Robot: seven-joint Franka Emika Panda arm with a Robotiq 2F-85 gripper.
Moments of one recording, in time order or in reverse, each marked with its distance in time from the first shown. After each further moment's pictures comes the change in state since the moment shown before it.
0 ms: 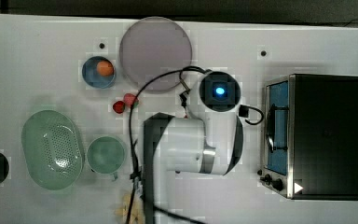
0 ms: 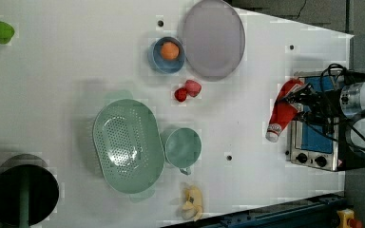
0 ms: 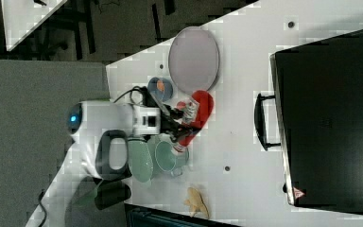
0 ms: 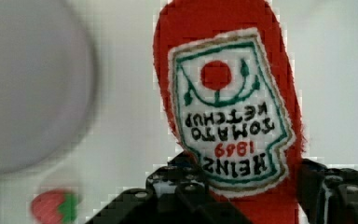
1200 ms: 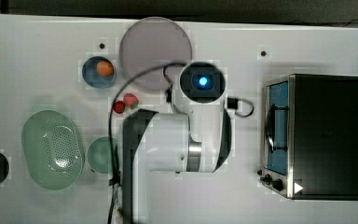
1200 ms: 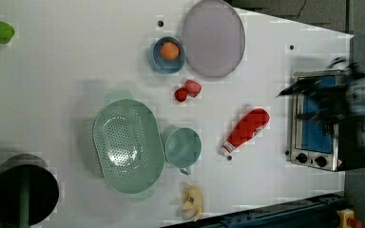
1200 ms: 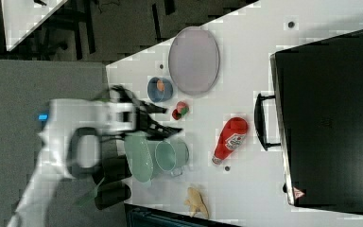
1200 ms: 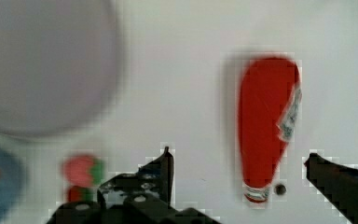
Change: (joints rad) arm 0.035 -0.060 0.035 0.107 0.004 -0.134 -0.010
